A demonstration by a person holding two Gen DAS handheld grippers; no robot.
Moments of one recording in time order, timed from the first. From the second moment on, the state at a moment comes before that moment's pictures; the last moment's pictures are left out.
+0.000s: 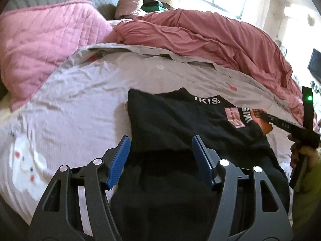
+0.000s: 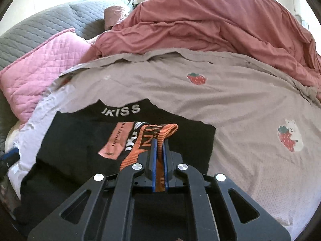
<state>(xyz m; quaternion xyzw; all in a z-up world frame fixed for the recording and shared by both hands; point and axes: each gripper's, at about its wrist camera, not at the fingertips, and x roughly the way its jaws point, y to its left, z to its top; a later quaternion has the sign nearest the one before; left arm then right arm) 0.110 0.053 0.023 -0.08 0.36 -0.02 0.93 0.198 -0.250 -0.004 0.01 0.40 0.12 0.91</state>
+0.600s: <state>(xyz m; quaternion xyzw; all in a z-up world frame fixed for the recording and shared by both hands) 0.181 0.034 -0.041 -0.06 0.46 -0.02 0.89 0.179 -0.247 -0.007 -0.01 0.40 0.11 0.91</state>
